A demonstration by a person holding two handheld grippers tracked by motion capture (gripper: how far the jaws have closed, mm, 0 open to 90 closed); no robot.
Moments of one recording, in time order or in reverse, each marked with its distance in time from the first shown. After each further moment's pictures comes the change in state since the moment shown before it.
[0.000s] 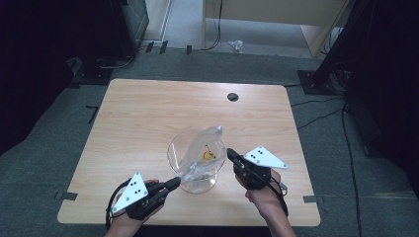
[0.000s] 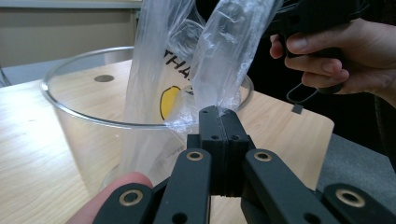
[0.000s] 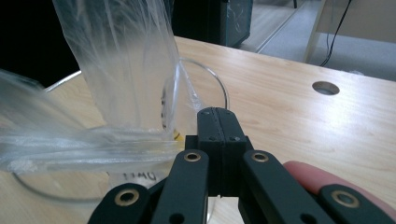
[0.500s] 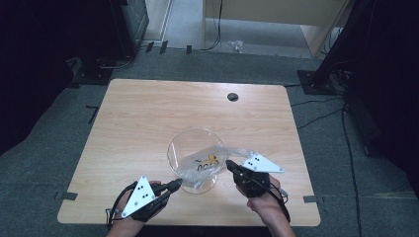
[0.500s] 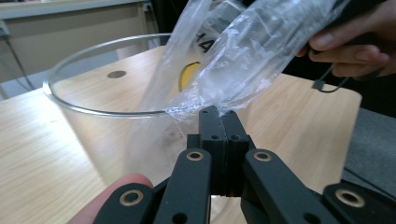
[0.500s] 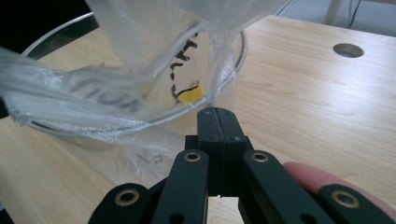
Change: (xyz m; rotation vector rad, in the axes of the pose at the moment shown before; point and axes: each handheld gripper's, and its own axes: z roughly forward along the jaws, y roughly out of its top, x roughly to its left) left arm -0.002 -0.003 0.004 0.057 0.075 0.107; right arm 0.002 -0.020 0.002 0.118 0.044 -0.003
